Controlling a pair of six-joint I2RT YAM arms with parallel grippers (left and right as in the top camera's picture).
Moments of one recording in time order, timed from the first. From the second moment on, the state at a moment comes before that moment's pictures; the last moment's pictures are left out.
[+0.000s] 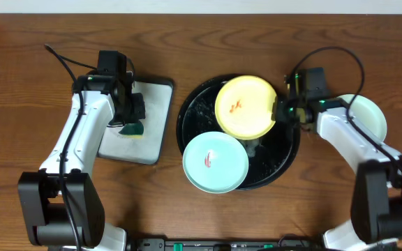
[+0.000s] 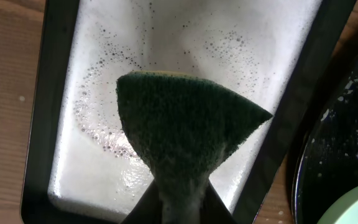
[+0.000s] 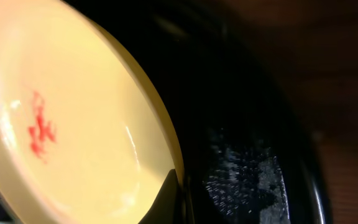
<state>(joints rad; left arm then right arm) -0.03 1.68 1.27 -0.94 0.03 -0.17 0.16 1.74 1.03 -0.39 -0.18 0.30</state>
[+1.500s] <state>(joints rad) -0.03 1.70 1.13 -0.64 0.04 -0.17 0.16 1.82 1.03 -0.41 -0.16 0.30</state>
